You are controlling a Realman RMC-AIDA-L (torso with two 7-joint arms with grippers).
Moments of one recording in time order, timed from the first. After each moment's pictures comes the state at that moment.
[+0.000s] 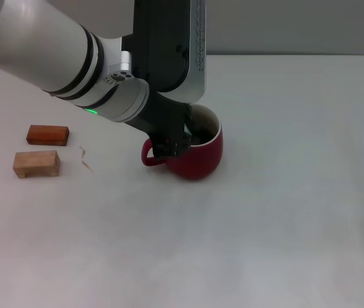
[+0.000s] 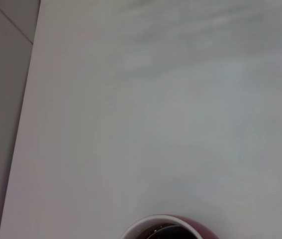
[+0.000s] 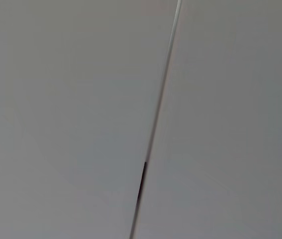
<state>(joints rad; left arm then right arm) -0.62 -2.07 1.65 1.53 2.46 1.40 -1.99 0.48 2.07 0.91 0.06 -1.98 -1.24 -0.16</state>
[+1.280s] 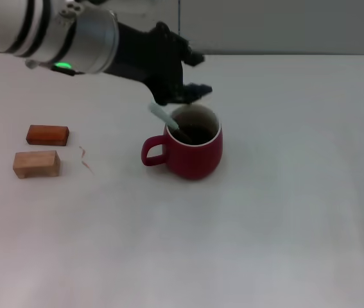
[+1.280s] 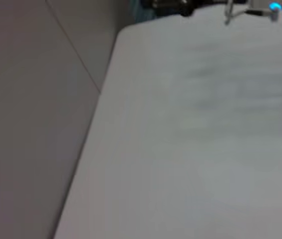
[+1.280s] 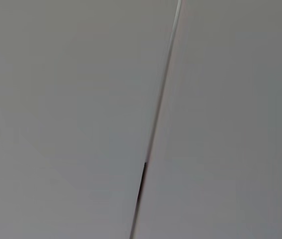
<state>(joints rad) -0.59 -2.06 1.40 1.51 2.24 1.35 -1.94 0.48 2.07 0.91 0.06 -1.98 -1.24 -0.16</state>
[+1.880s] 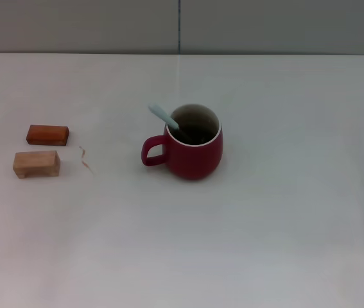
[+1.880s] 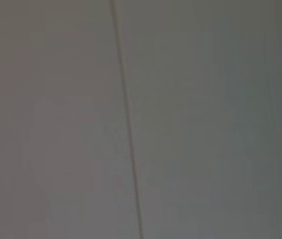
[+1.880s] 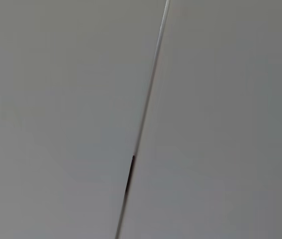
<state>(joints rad) -0.46 -2.06 0.92 1.22 1.50 1.13 -1.63 0.47 2.07 0.92 0.05 -1.98 -1.24 -0.16</state>
